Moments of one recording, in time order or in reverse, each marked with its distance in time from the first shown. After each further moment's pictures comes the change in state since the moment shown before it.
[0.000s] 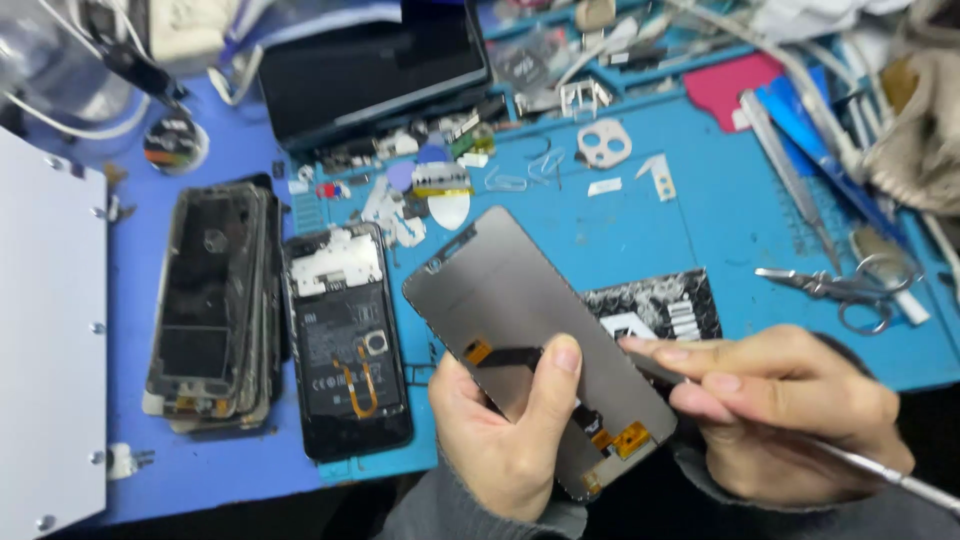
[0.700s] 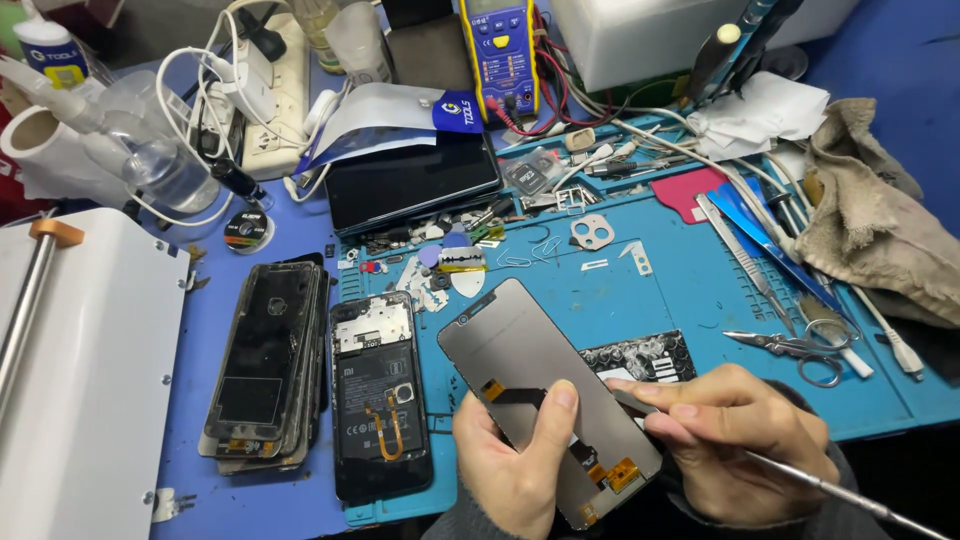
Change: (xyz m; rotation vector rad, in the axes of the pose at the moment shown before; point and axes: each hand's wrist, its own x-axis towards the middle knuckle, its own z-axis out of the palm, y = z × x) left_hand 0.005 -0.002 -0.003 -0.039 0.081 -0.125; right_hand 0.014 -0.017 0.076 -0.340 0.942 -1.162
